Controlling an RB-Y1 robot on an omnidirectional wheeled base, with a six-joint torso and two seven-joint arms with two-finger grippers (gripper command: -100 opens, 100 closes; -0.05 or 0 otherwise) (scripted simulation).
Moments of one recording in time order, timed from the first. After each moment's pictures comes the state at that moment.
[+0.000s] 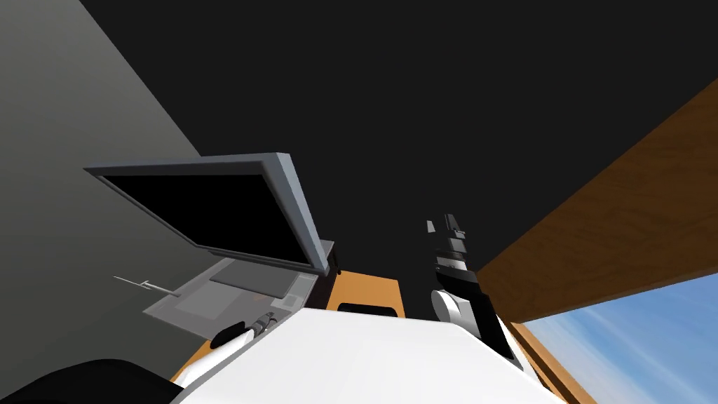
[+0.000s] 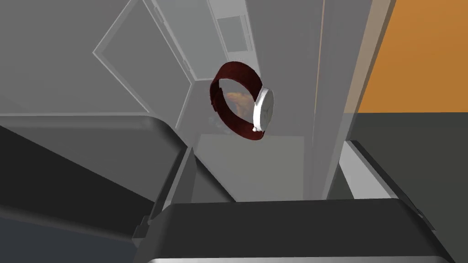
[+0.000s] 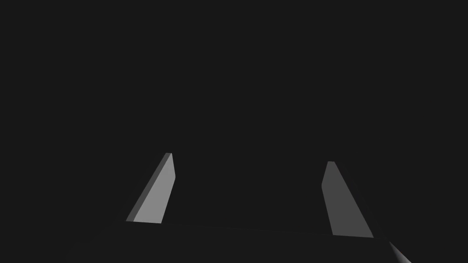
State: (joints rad) left arm 0.52 0.31 0.41 -1.40 0.32 0.68 -0.77; right arm 0.48 -0.02 -0.02 -2.24 -0.12 -0.38 -0.11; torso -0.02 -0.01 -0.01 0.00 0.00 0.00
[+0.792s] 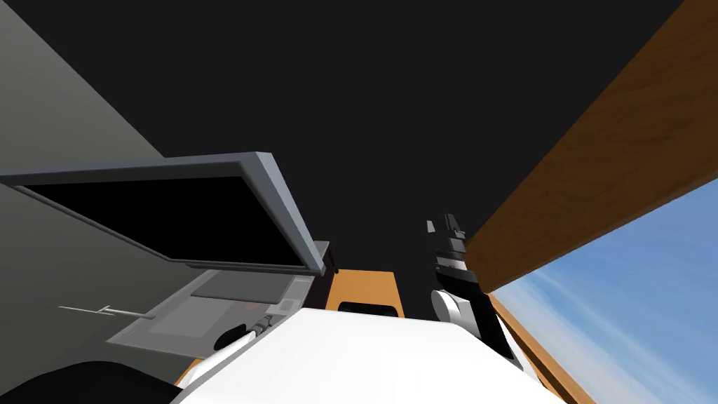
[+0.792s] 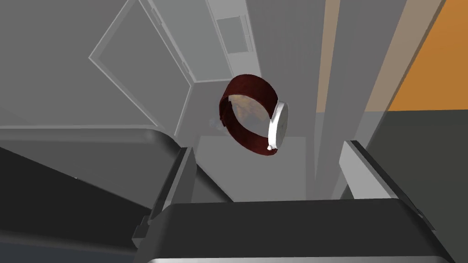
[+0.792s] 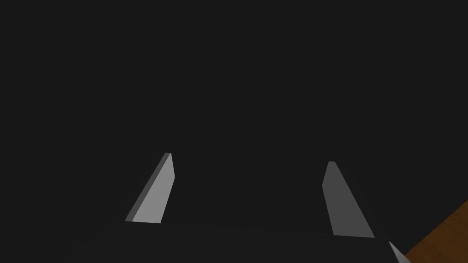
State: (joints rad) left arm 0.45 0.33 0.40 -1.22 0.32 0.58 -0.70; right arm 0.48 -0.02 -0.02 -2.24 -0.12 -0.38 -0.11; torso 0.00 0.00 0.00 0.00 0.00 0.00
